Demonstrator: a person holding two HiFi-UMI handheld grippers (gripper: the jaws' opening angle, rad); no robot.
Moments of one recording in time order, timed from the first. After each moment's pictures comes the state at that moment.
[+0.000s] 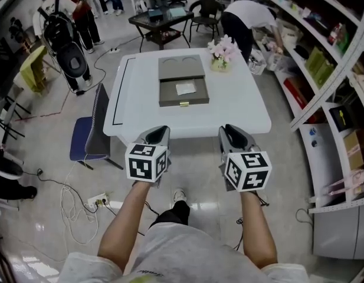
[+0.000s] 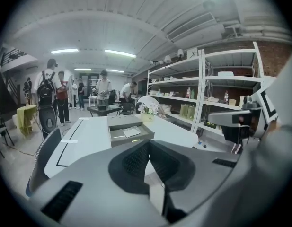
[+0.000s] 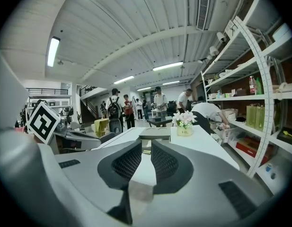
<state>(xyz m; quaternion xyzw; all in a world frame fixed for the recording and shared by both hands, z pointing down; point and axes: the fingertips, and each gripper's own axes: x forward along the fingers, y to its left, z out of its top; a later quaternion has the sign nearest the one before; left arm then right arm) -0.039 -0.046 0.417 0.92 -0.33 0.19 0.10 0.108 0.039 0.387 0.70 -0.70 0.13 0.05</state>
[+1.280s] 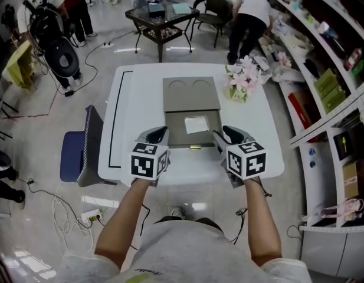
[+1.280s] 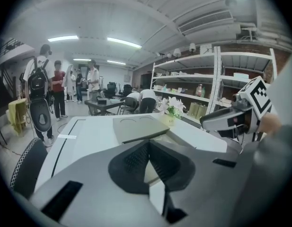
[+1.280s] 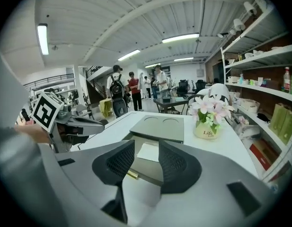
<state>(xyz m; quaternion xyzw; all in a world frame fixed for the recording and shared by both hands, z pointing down) 0.004 -0.282 0.451 0.92 -0.31 0.21 0.14 0.148 -0.212 0.439 0.62 -0.73 0.22 0.16</state>
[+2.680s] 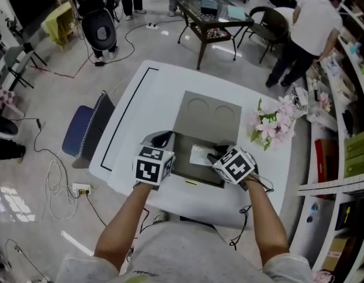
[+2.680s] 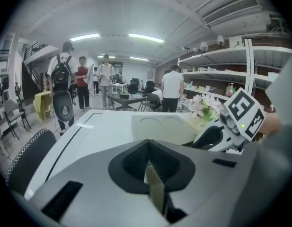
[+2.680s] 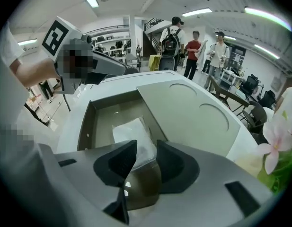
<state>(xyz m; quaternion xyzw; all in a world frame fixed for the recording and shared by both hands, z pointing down) 0.027 -0.376 0.486 0.85 -0.44 0.22 0.18 0.154 -0.325 0.565 0.30 -0.83 0.16 0.45</state>
